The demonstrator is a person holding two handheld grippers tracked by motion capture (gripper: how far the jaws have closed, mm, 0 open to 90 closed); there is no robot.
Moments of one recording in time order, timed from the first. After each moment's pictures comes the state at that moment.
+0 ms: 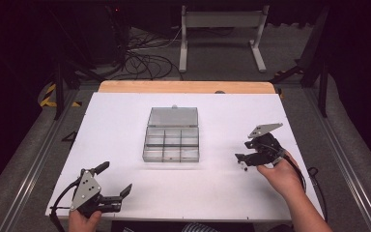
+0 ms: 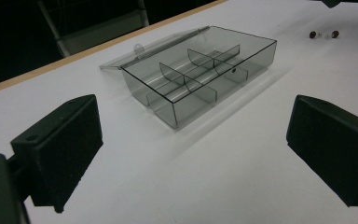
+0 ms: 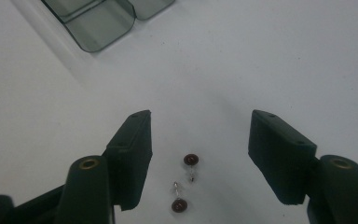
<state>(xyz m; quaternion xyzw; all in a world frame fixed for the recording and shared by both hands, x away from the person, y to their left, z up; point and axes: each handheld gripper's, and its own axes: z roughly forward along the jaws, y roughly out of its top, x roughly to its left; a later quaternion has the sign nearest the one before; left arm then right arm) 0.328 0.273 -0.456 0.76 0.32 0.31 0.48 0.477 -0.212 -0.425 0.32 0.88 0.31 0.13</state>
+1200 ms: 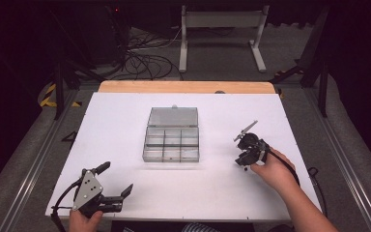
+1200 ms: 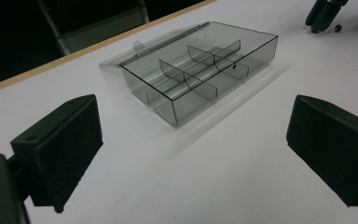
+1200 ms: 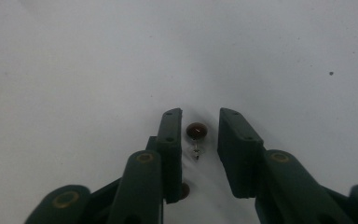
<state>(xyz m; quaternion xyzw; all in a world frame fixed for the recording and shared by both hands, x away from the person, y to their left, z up) 0.328 0.270 -0.456 0.76 0.31 0.31 0.47 0.503 -0.187 -0.452 0.33 0.93 0.16 0.06</state>
